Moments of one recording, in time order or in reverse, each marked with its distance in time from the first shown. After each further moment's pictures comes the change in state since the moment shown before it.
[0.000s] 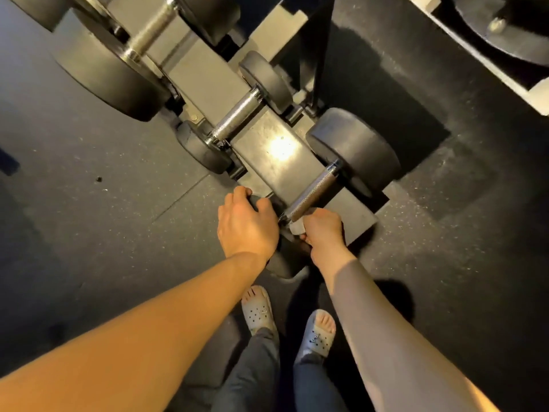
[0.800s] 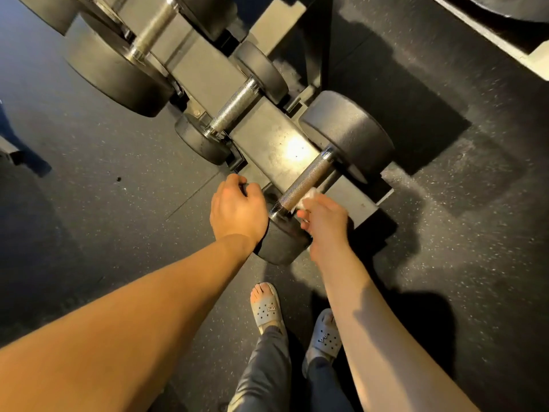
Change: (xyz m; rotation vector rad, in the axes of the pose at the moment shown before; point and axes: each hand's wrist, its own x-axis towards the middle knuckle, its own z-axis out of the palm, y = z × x) left_hand 0.002 -0.006 0.007 -0.024 0.043 0.019; right_hand -0.006 0.015 -0.017 0.256 -0.027 -0.127
